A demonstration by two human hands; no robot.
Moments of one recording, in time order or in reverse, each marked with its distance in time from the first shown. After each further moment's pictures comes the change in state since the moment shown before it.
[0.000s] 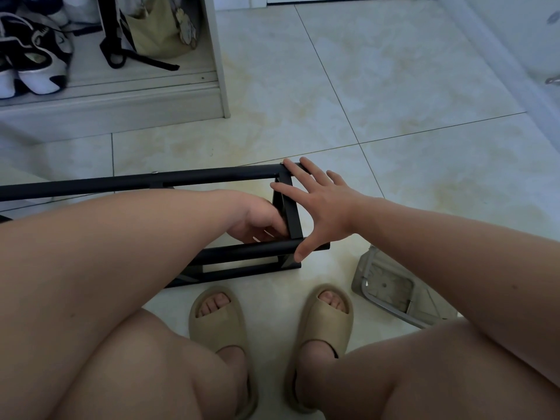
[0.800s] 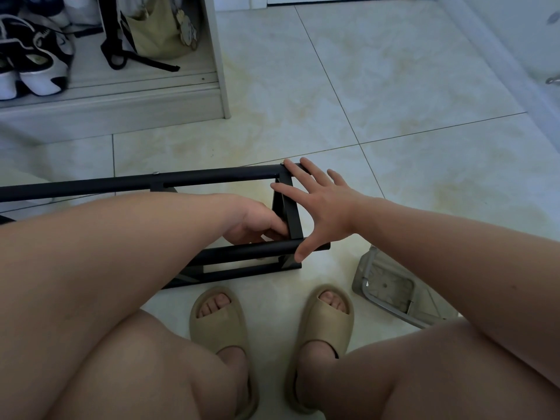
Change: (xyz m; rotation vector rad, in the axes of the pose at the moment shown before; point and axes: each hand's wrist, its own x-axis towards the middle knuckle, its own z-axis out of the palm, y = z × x) left_hand -0.005 -0.005 0.002 -0.008 -0.054 0.000; right_hand 0.000 0.000 0.000 -0.001 0.000 -0.001
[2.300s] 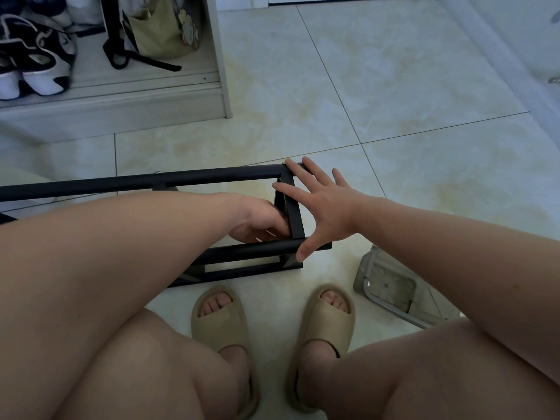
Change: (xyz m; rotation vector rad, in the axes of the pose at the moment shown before) left_hand 0.003 0.001 0.001 -0.033 0.073 0.072; right_hand -0.001 -0.002 -0.002 0.039 -0.030 0.006
